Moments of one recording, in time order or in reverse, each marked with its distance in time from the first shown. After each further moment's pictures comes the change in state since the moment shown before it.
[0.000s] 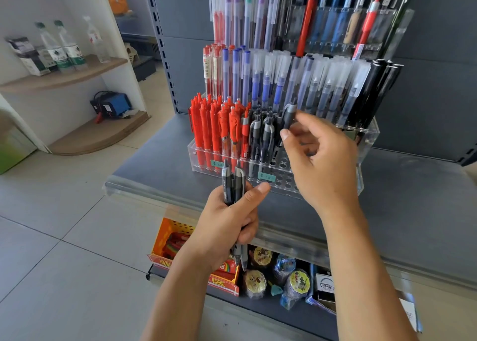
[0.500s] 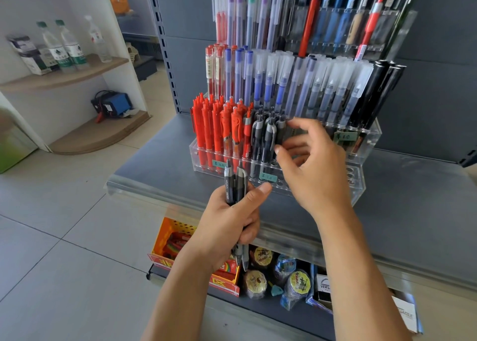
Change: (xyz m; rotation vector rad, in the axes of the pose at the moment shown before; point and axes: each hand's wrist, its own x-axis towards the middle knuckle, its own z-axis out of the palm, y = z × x) left_hand -0.001 0.003 0.001 0.016 0.006 -0.016; right_hand -0.007 0.000 0.003 -0.021 -0.138 0.154
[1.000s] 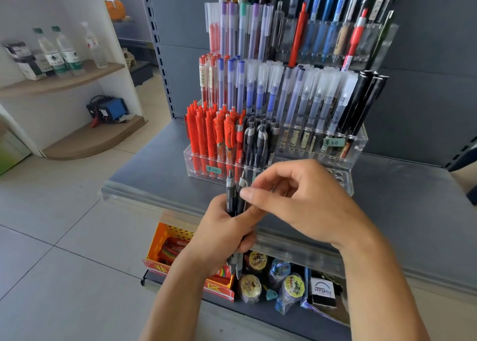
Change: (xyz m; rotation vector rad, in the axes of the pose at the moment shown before) left_hand -0.003 0.003 0.006 0.057 -0.064 -0.017; right_hand -0.021 -0.039 -0.039 0.077 -0.552 0.132
